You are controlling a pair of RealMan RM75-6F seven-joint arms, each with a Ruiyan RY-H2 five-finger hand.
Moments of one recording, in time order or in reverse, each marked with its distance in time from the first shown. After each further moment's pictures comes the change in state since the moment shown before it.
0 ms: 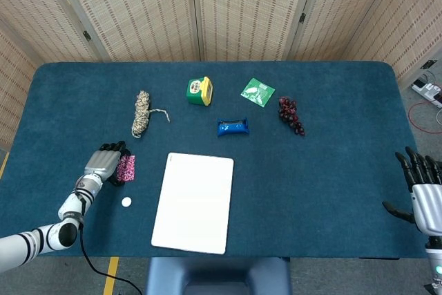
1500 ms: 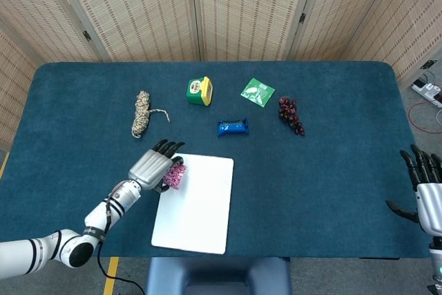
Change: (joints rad) left arm -0.070 0.024 -0.057 -0.328 0.363 0.134 0.065; right arm -0.010 0.029 0.008 -0.041 0.001 0.023 -0.028
